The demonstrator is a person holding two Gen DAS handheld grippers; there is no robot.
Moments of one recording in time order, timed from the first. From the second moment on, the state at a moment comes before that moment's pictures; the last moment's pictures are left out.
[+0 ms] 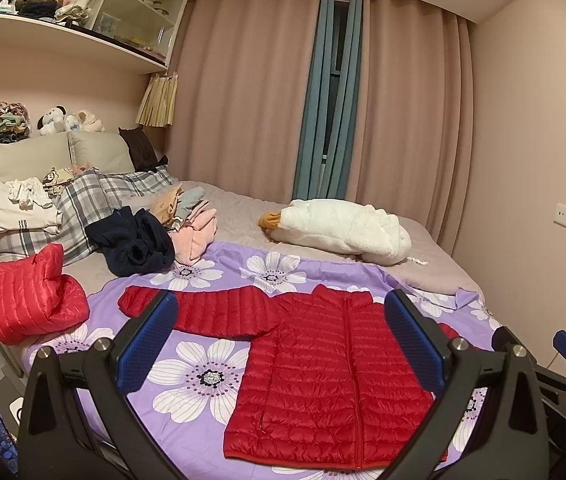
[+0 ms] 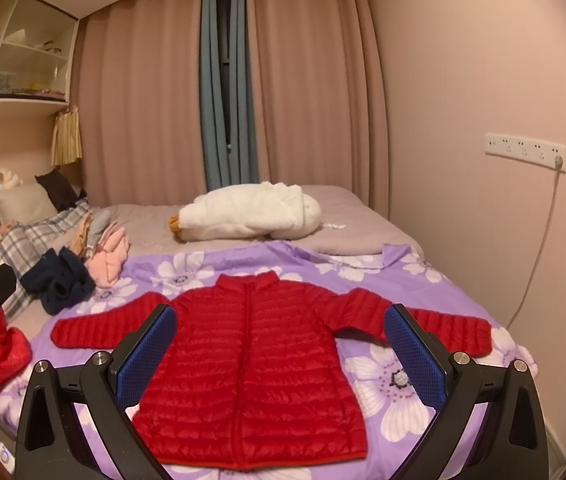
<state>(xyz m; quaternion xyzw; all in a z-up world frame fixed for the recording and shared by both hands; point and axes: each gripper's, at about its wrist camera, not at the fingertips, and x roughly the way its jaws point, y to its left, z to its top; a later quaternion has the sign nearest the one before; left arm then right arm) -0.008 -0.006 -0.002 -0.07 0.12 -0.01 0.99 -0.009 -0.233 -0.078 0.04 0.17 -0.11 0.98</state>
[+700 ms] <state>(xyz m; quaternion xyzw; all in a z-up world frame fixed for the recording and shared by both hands) 0.265 0.104 -0.107 -0.17 0.20 0.09 0.96 0.119 -0.513 -0.187 0.19 0.29 -0.31 0.89</state>
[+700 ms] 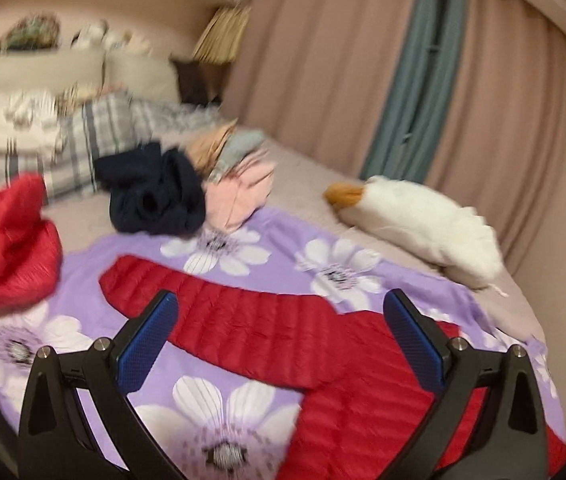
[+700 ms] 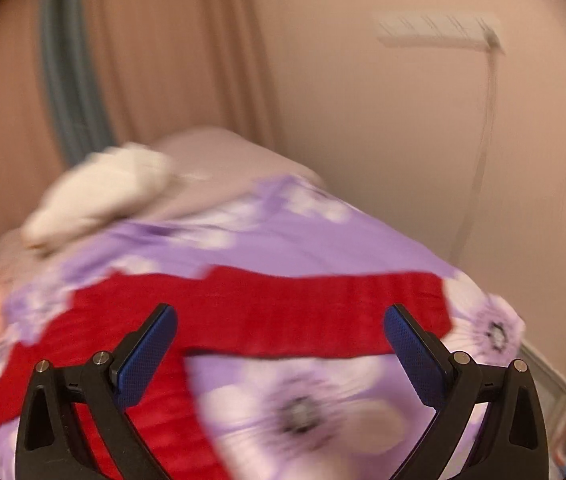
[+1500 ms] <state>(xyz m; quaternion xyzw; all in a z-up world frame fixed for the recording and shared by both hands) 0.413 0.187 -0.296 -0.27 0.41 0.22 0.84 0.125 -0.600 -0.288 0.35 0.30 -0.40 0.79</state>
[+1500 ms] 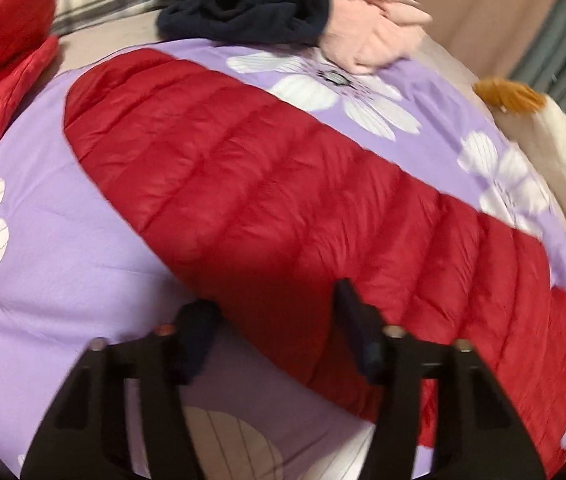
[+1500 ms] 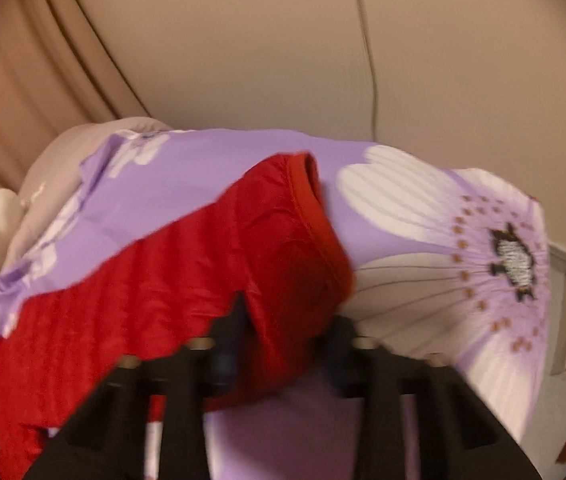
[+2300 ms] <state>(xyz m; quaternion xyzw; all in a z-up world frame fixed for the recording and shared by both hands) 0.388 0.275 -0.304 -0.40 0.37 0.16 0.82 0.386 -0.107 -0.170 0.10 0.34 0.12 0.93</state>
